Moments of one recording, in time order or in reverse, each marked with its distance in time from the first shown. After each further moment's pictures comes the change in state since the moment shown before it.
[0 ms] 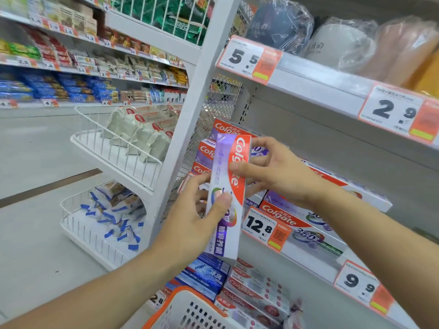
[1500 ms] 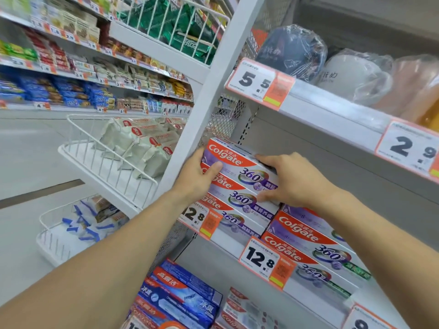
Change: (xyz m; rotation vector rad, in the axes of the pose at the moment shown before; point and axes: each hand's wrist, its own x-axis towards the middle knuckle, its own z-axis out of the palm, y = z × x) left_hand 0.169 -0.027 -0.016 0.140 0.084 0.169; right_hand 0.061 -0.002 -0.046 -1.328 0.168 -0.091
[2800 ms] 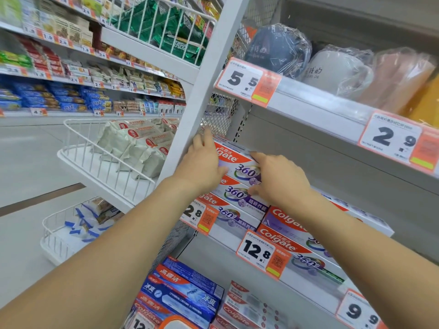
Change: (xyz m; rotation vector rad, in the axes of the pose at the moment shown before) left_hand -0.003 0.055 0.005 0.746 -0.112 0.040; right_hand -0.012 -0.026 0.011 0.009 0.054 0.180
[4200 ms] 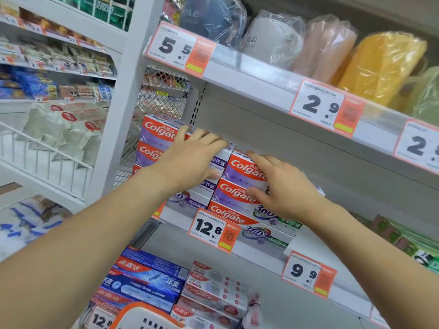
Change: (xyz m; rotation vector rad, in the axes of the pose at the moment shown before) left_hand -0.002 0.049 0.048 0.425 -0.024 0.614; right_hand -0.069 0.110 0.016 0.015 0.027 -0.074
